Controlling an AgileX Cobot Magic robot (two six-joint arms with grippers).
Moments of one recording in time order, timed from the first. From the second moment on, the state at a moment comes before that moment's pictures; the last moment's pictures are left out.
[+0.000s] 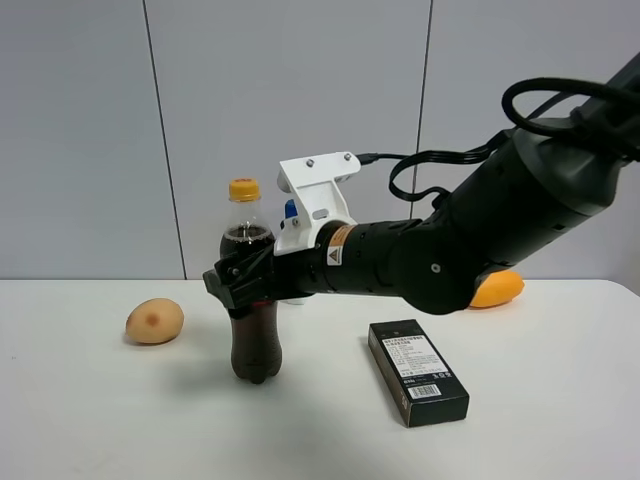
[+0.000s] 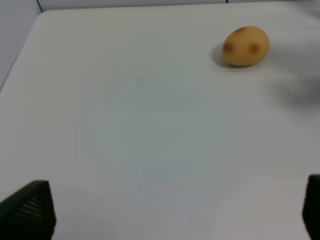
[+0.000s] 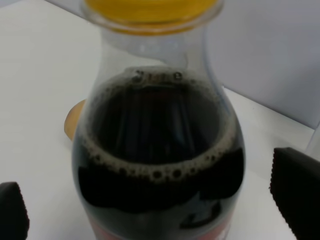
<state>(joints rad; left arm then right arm) 0.04 -0.01 -0.51 -0.01 1.06 0.04 0.72 2.00 -1.05 -0.17 -0.60 0.10</state>
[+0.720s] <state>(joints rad) 0.04 -0.01 -0.51 -0.01 1.06 0.04 0.72 2.08 -1.05 -0.17 -0.66 0.11</state>
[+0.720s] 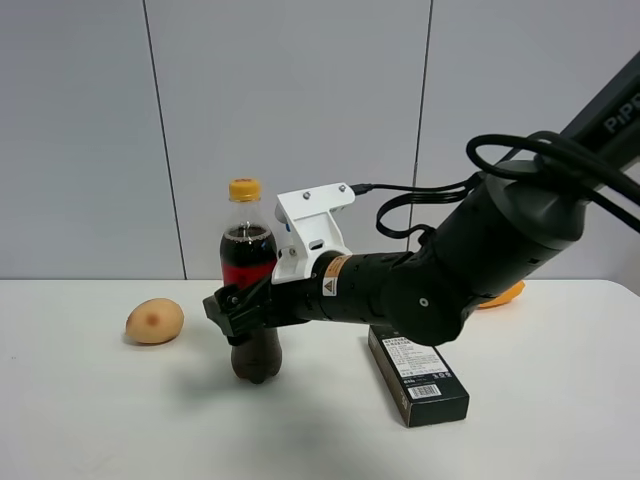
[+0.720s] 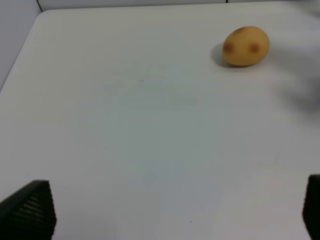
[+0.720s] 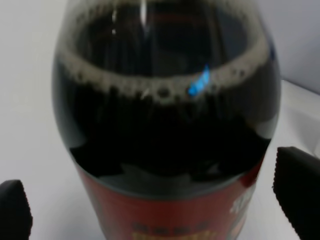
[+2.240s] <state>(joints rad) 0.04 -0.01 -0.51 -0.01 1.06 0.04 0.72 2.12 -1.20 -0.22 -0.53 0.15</state>
